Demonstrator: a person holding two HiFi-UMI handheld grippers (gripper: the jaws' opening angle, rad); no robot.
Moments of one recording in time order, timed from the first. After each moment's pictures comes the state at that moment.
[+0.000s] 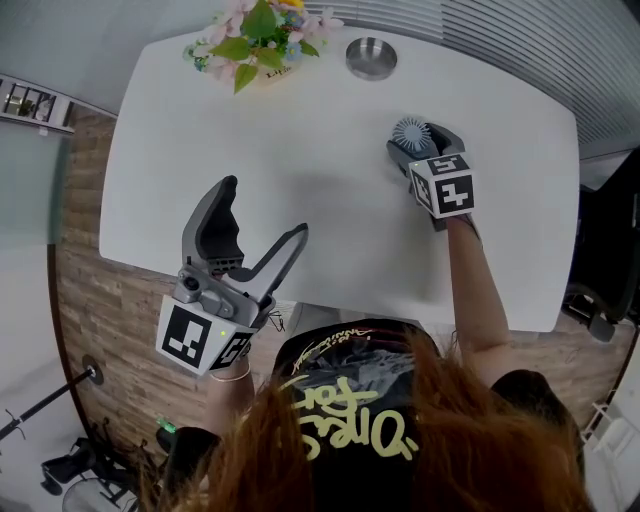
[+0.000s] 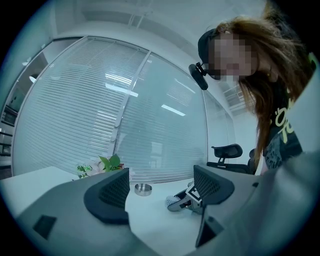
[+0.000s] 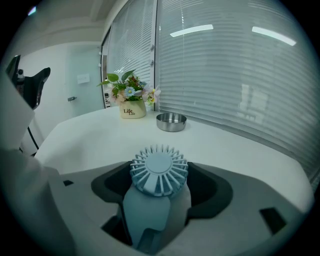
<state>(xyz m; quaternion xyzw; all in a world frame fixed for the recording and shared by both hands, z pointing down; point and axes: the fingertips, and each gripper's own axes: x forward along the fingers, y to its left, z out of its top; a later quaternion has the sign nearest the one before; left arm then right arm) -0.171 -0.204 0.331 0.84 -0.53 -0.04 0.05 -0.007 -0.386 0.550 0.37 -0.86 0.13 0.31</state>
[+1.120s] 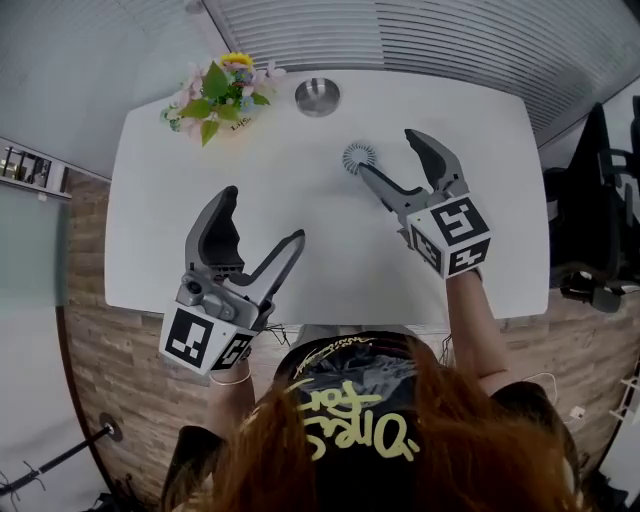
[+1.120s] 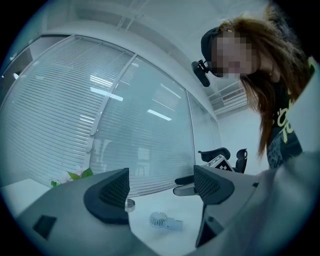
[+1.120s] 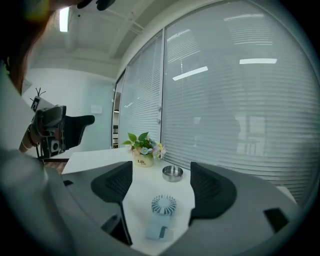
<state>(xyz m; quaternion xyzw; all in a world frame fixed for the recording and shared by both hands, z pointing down) -0.111 -0.215 0.290 0.88 -0.47 -0.05 0.00 0.024 -0.325 0.374 0.38 -0.92 0.02 0.12</state>
